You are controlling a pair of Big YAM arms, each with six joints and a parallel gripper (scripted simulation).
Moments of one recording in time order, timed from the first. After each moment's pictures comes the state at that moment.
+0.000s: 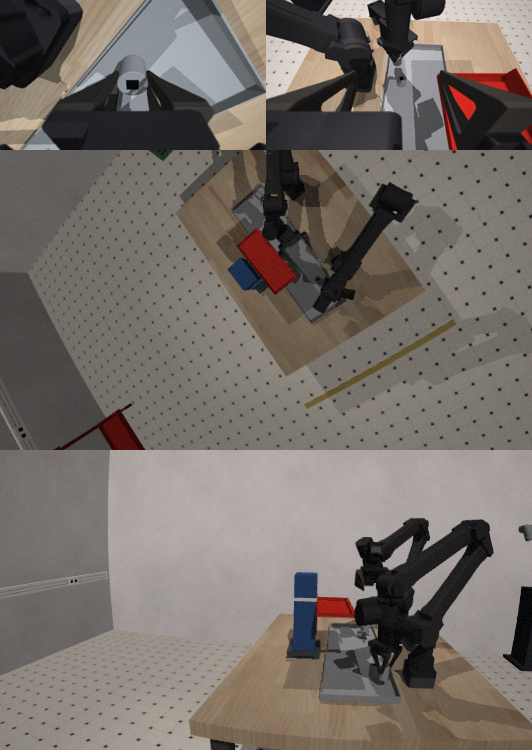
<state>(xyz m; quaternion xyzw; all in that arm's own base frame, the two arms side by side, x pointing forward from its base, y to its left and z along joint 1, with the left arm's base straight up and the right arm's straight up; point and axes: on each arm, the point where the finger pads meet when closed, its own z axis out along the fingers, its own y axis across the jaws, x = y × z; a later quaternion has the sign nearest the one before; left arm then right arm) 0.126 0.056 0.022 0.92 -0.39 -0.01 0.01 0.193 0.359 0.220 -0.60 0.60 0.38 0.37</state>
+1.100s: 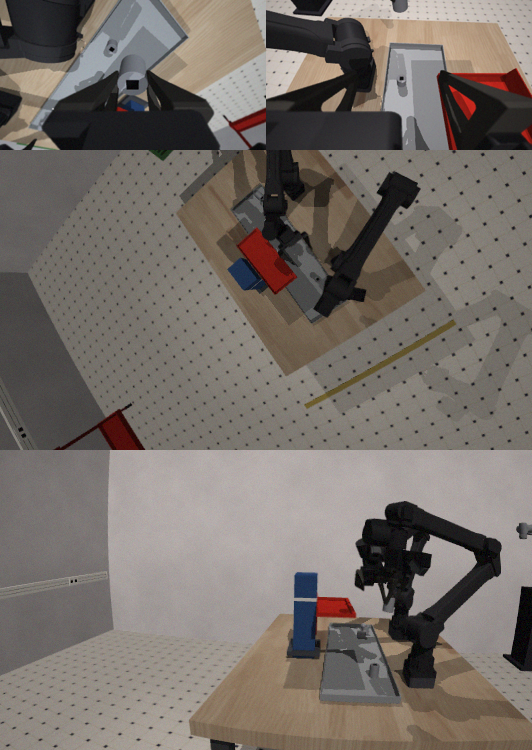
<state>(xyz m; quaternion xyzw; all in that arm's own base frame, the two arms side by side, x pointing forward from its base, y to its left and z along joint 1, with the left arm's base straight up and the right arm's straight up) 0.132 0.059 0.228 0.92 -0.39 0.03 -0.04 0.193 0.359 0.220 -0.60 0.60 0.38 0.37</state>
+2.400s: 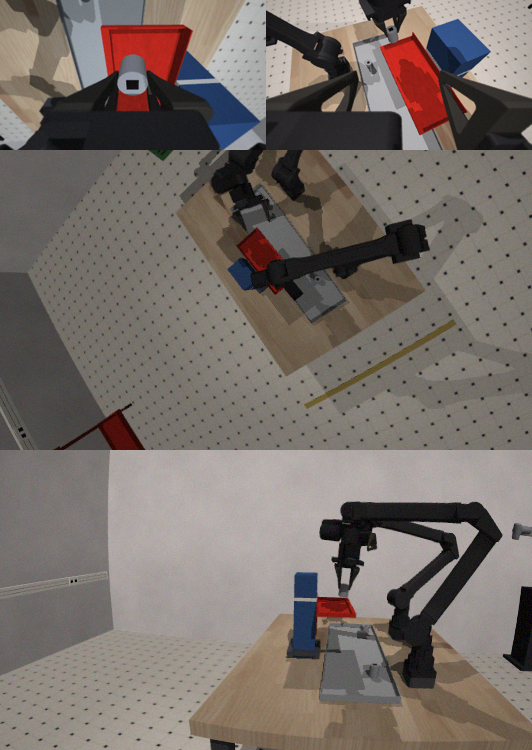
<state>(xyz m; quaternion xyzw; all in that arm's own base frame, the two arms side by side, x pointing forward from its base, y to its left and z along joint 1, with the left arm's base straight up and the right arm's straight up) 0.261 -0.102 0.238 0.74 -0.67 0.05 -0.02 0.250 0.178 0.350 -0.47 0.72 0.30 0.42</state>
